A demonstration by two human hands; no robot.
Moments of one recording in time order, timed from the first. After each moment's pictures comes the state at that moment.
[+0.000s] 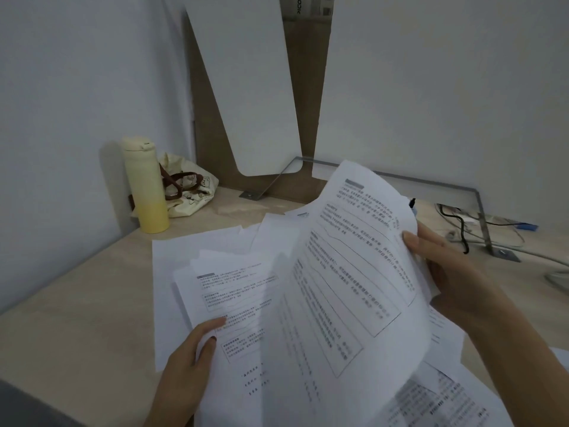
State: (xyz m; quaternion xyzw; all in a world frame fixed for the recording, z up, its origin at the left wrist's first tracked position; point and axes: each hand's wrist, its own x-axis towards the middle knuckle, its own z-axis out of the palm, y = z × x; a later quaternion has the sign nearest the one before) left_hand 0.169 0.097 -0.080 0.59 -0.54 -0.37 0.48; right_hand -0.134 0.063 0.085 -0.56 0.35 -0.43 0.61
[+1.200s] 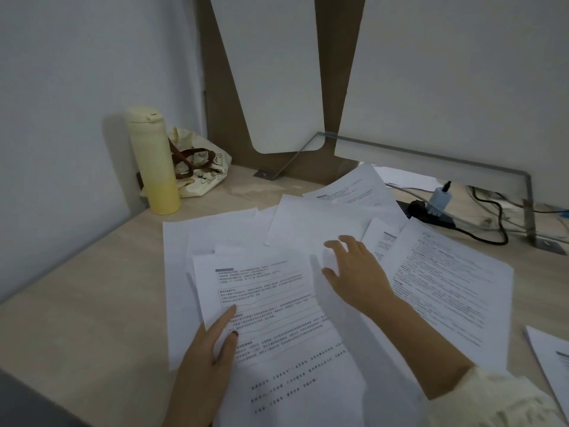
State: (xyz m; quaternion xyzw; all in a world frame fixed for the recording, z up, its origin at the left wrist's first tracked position) left_hand 0.168 0.092 -0.082 0.63 -0.53 -0.35 0.46; right_hand -0.041 -0.023 -0.022 -0.77 0.62 -0.10 0.03
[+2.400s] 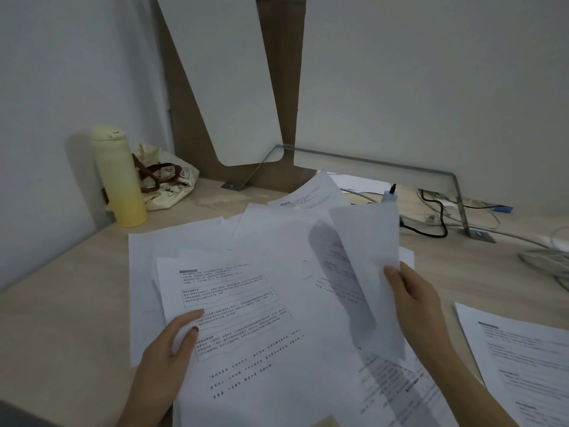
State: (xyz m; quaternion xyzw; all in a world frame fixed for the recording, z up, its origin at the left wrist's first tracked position) left_hand 0.164 0.101 -0.073 0.61 -0.52 -0.38 0.47; right_hand -0.140 0.078 -0.002 -0.55 0.65 -0.48 0.21
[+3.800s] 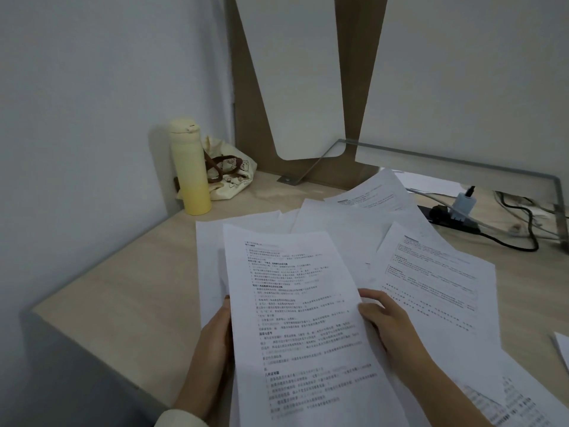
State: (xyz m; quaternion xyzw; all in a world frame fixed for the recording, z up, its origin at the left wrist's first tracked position) left_hand 0.175 0.106 -0.048 0.54 -0.27 -0.57 0.56; right_hand -0.051 0.053 -0.047 -0.46 0.63 -0.37 0.50
